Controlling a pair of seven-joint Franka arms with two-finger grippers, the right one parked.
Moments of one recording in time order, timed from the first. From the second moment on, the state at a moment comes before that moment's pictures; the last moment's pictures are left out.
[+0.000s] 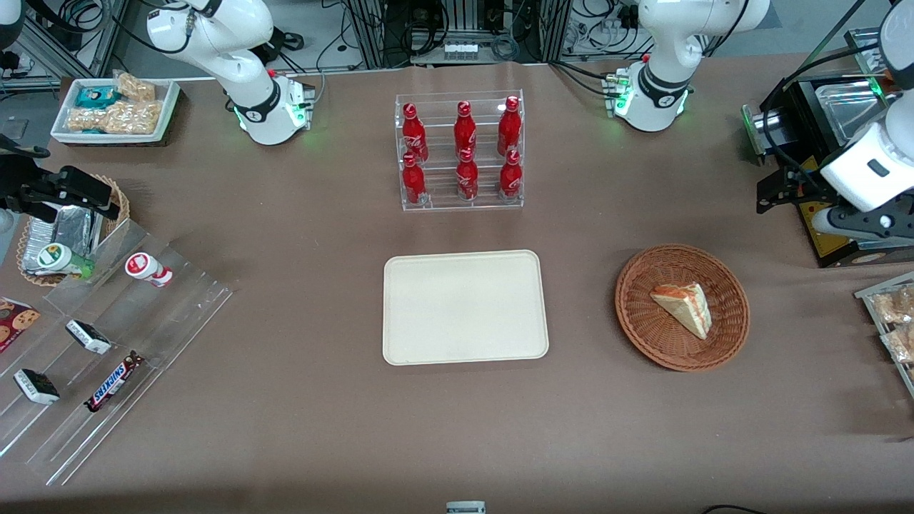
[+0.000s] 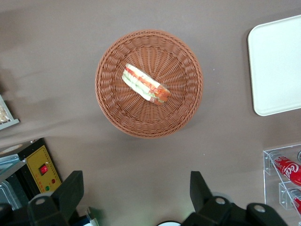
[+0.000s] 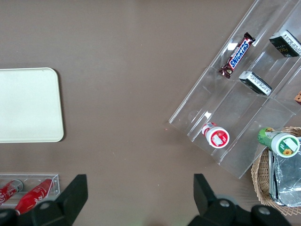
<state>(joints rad) -0.08 0.02 0.04 -1.64 0.01 1.55 0.15</state>
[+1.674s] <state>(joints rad) -0.09 0.30 0.02 -2.11 0.01 2.45 -0.95</state>
